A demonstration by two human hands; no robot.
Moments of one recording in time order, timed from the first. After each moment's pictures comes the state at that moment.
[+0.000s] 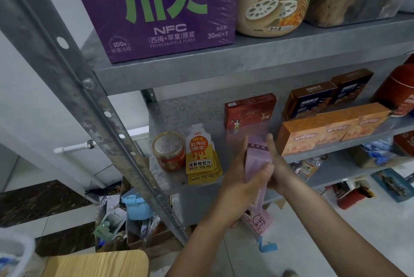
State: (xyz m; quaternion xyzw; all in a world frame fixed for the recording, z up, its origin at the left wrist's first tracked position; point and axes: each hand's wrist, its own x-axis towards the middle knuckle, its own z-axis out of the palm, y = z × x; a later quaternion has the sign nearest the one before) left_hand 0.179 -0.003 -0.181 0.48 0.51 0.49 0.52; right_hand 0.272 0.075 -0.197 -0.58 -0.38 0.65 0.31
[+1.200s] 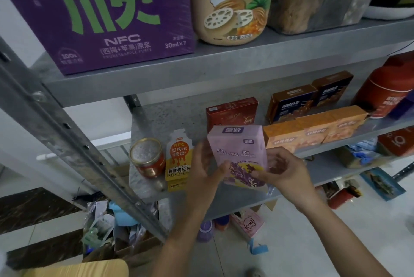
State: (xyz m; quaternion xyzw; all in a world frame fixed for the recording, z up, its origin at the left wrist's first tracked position) left_hand 0.165 0.033 -0.223 0.44 0.54 0.57 0.42; right_hand 0.353 0.072 -0.204 -0.51 -0.61 0.46 0.40
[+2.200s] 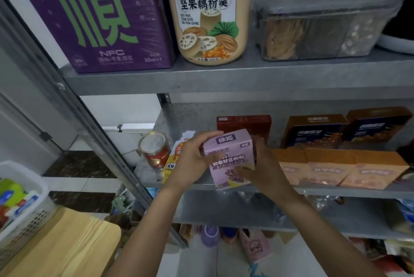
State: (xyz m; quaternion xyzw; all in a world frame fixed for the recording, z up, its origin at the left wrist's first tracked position) left_hand 0.191 0.074 -0.177 0.51 0.64 0.52 0.24; right_hand 0.361 0.166 -0.208 -0.33 -0.81 0.40 0.28
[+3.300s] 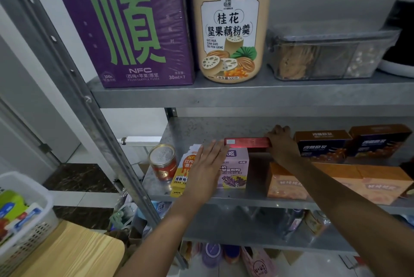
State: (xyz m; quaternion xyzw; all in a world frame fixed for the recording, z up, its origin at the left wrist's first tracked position) left_hand 0.168 0.089 -0.230 0.65 0.73 0.16 -0.12; right_hand 0.332 0.286 -0.215 -0.47 -0.88 -0.01 0.08
